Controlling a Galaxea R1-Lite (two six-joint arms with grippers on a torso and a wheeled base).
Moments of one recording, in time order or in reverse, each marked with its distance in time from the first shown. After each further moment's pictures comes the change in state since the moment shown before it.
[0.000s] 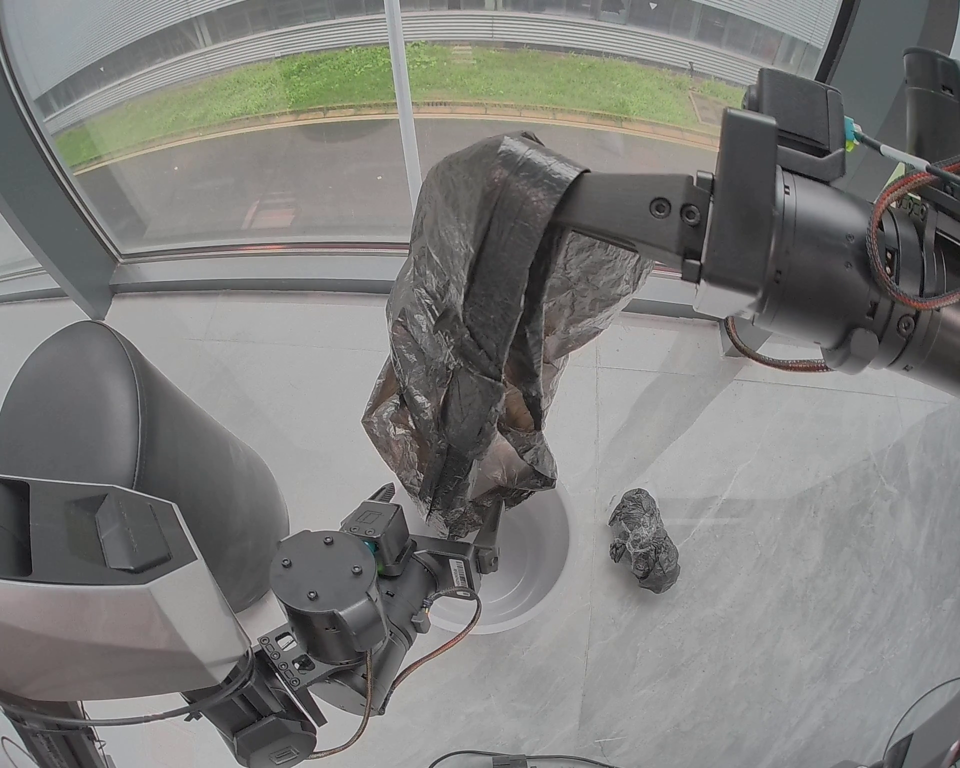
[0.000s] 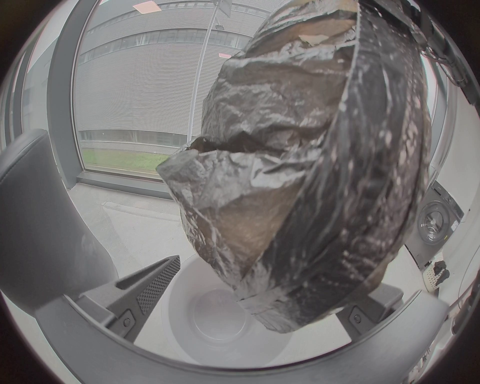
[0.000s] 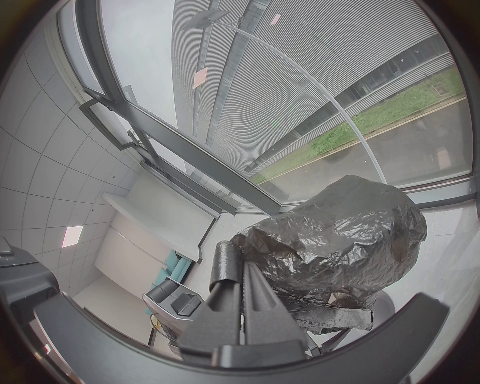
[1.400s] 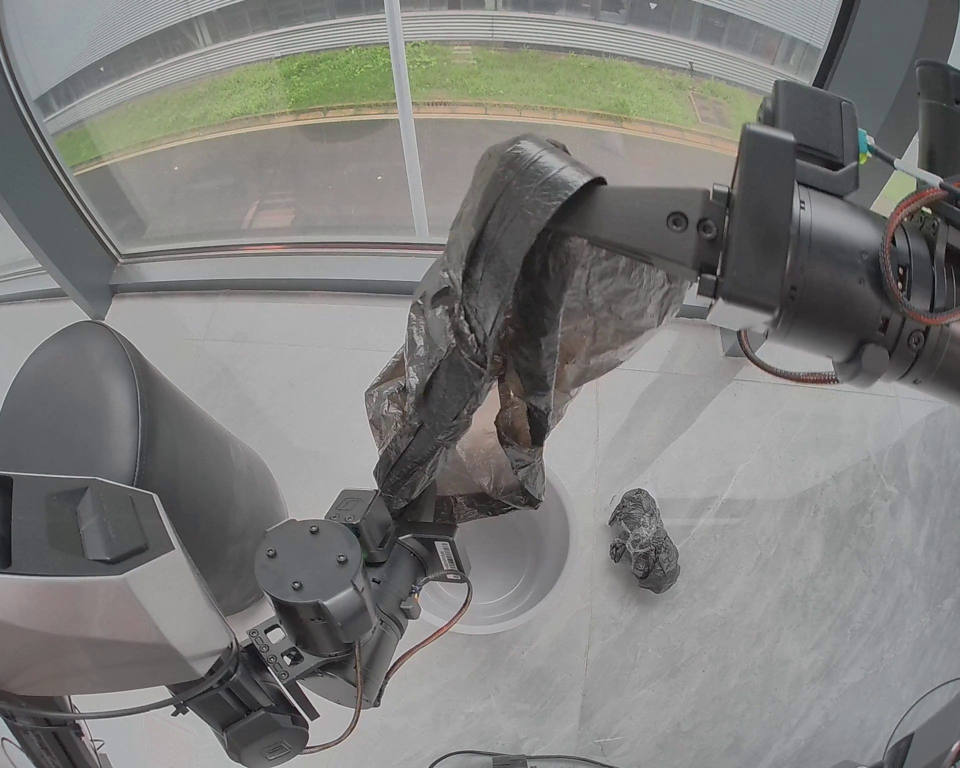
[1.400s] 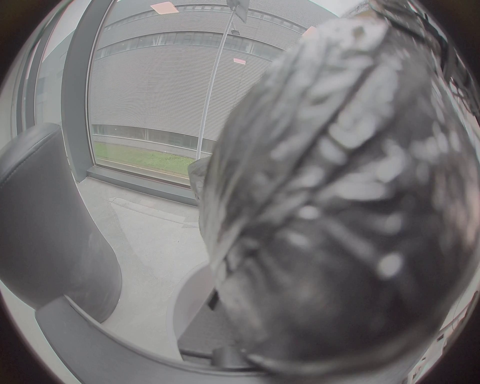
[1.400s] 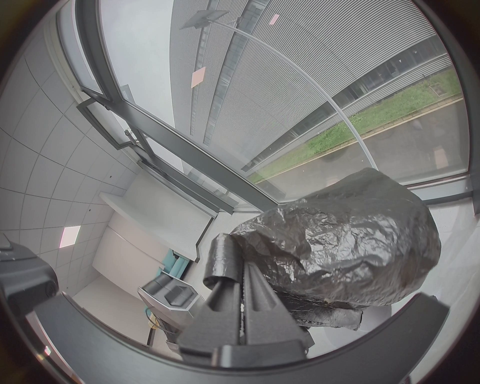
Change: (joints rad) left arm 0.010 -0.026 -0.005 0.000 0.045 -0.053; right arm -0.001 -0.021 0.035 -0.002 -0.013 0.000
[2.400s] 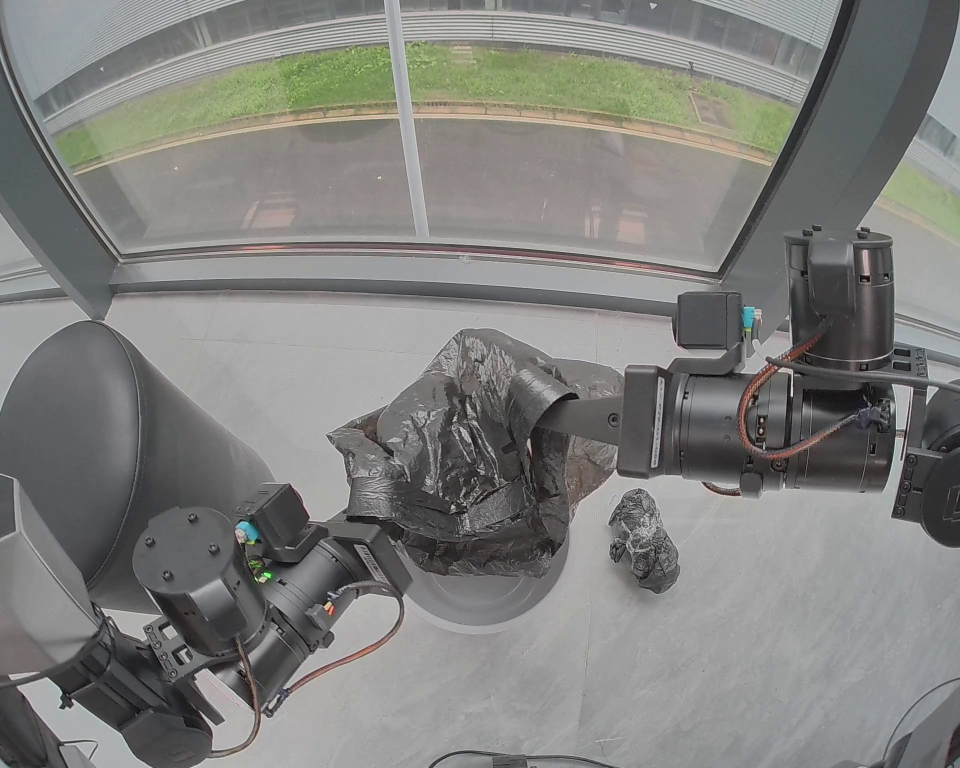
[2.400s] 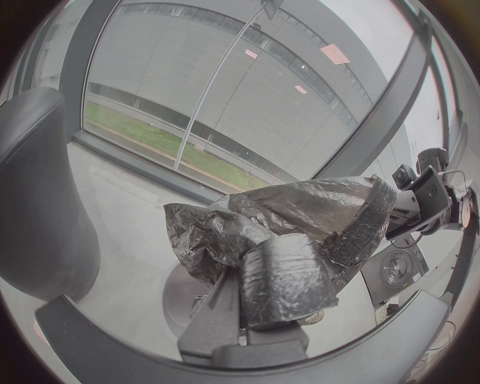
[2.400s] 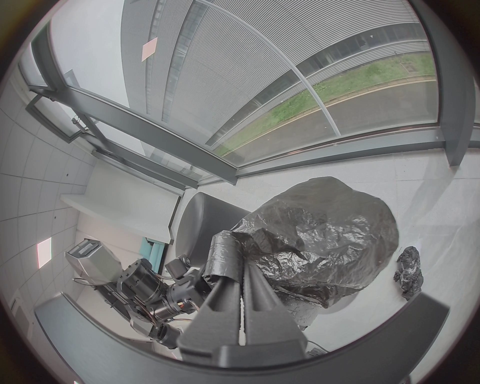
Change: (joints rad) left arm 0.066 -0.233 0.179 0.061 -0.252 -0.206; right arm -0.128 0.132 0.180 -0.012 0.007 0.049
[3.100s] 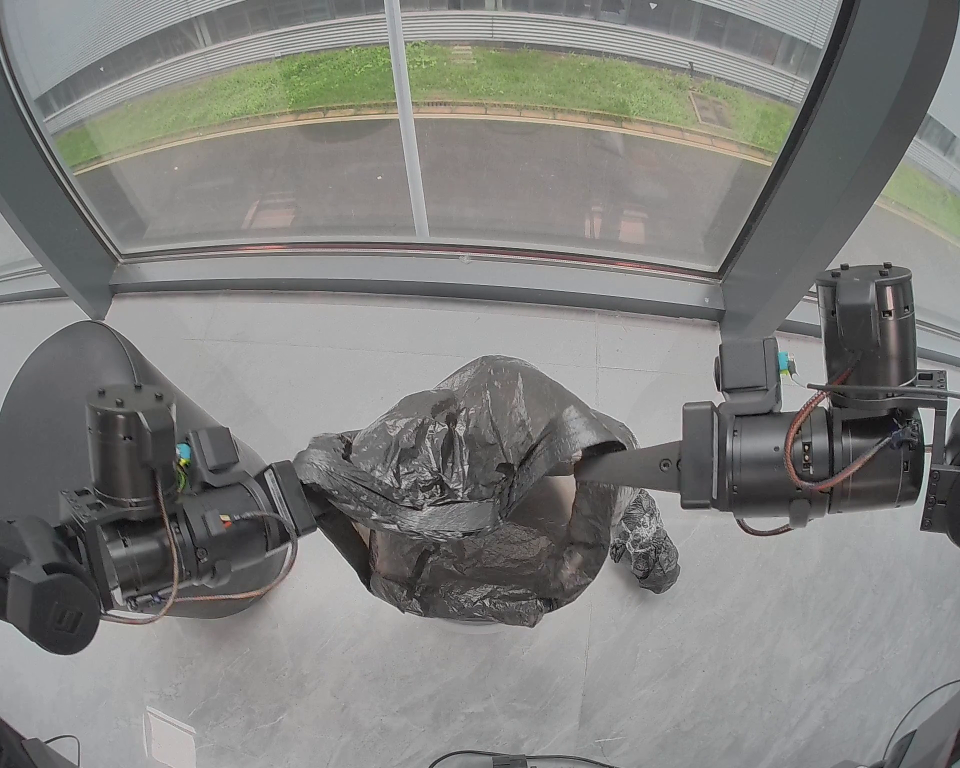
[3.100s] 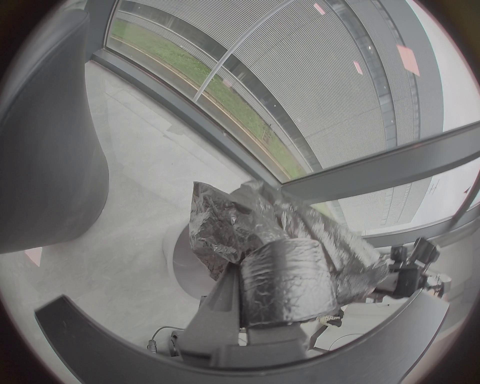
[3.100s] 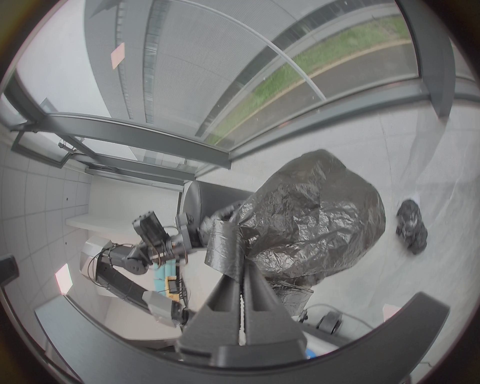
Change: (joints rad) left arm 0.294 -0.278 -0.273 0.921 -0.468 -0.308; right arm -0.072 -0.067 0.098 0.076 0.121 0.128
